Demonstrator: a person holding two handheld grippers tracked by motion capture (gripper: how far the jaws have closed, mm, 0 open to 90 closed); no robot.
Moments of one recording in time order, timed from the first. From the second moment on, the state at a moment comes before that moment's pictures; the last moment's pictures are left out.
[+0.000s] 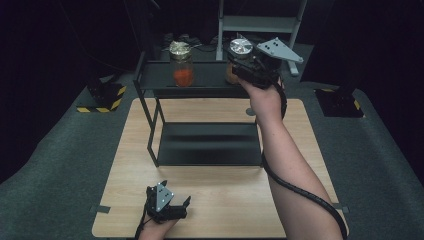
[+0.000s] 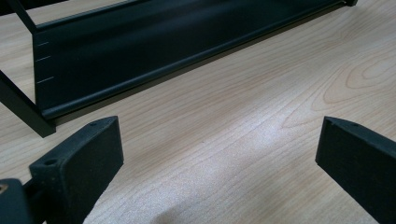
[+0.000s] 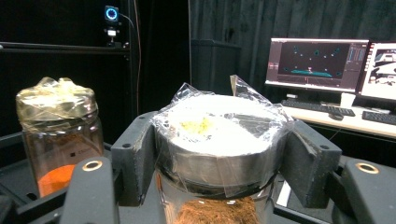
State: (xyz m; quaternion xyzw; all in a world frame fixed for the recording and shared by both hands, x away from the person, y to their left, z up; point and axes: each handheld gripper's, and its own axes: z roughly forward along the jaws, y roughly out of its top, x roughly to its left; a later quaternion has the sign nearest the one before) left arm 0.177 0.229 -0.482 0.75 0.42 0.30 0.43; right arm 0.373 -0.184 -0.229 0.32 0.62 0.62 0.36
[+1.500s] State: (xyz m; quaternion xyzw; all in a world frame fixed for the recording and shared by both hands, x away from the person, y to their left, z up) left arm 0.177 0.231 -0.482 0.74 0.42 0.29 0.43; right arm 0.378 -0.180 -0.233 0.34 0.61 0.63 0.35
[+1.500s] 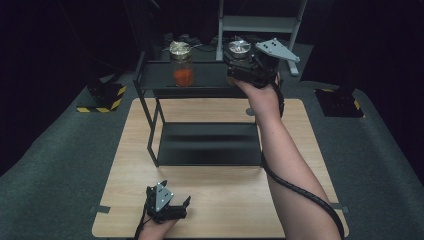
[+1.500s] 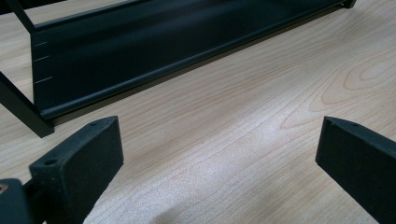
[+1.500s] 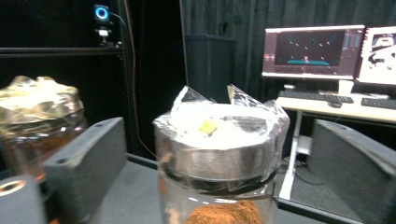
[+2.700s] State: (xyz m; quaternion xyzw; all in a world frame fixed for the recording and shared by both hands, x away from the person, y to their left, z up) left arm 0.176 0.229 -0.483 0.75 0.41 0.30 0.43; right arm 0.334 -0.201 -0.244 0.31 0.61 0.64 0.35
